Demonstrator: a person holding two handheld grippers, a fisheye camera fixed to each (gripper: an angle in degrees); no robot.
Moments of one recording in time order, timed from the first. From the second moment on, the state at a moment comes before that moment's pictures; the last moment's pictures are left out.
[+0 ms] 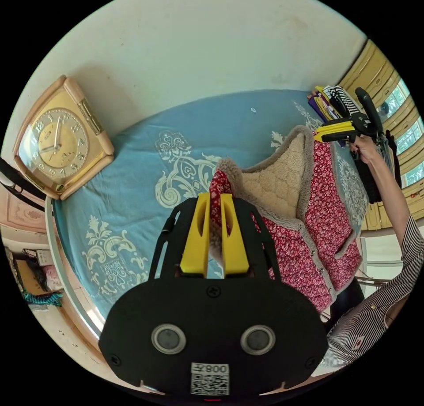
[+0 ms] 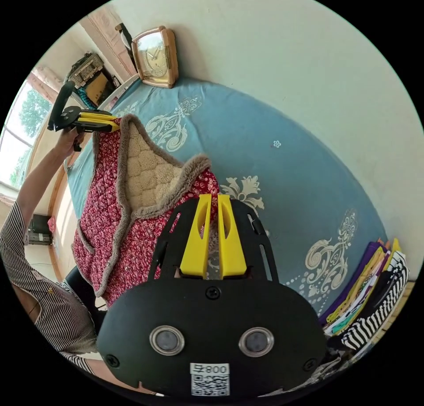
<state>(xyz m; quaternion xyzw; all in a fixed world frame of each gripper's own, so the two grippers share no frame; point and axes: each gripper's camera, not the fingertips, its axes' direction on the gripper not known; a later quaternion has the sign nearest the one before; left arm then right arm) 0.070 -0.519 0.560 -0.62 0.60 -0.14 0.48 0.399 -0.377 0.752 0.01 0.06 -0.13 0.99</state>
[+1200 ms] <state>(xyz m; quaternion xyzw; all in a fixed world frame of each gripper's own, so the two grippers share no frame) -0.117 -0.627 0.079 -0.58 0.67 -0.10 0.44 0.311 0.099 0.813 -0.01 -0.02 -0.14 0.99</state>
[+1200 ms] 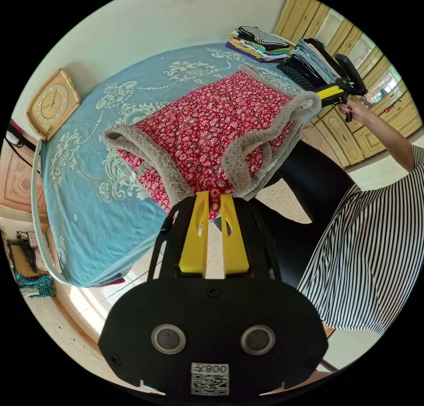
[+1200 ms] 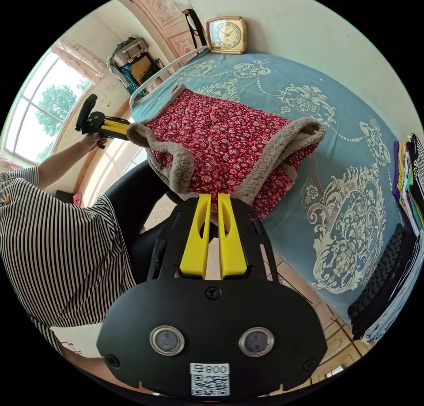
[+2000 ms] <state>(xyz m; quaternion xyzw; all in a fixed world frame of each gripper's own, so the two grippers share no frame) -0.086 -0.555 -0.010 -0.65 0.63 -0.09 0.42 0.335 0.150 0.905 -0.07 0.03 -0.12 0.99</state>
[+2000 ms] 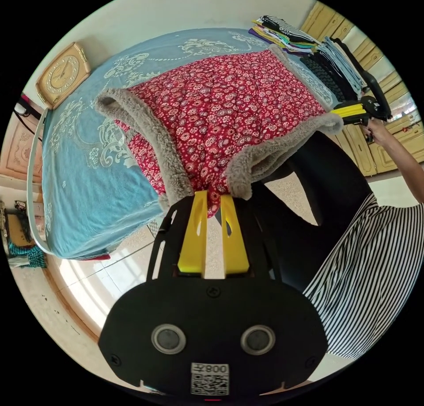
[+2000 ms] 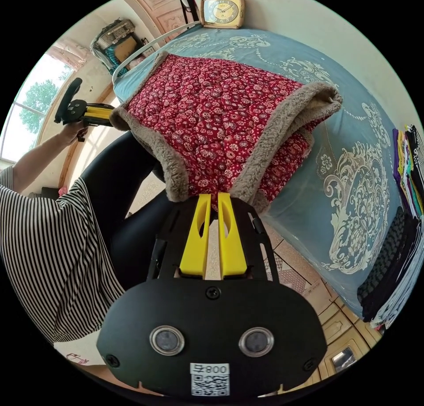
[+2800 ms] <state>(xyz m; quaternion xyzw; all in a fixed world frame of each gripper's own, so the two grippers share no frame) -0.134 -0.450 0.036 -0.60 0.57 -0.43 0.37 0.421 0.164 0.902 0.02 -0.13 0.00 0.99</state>
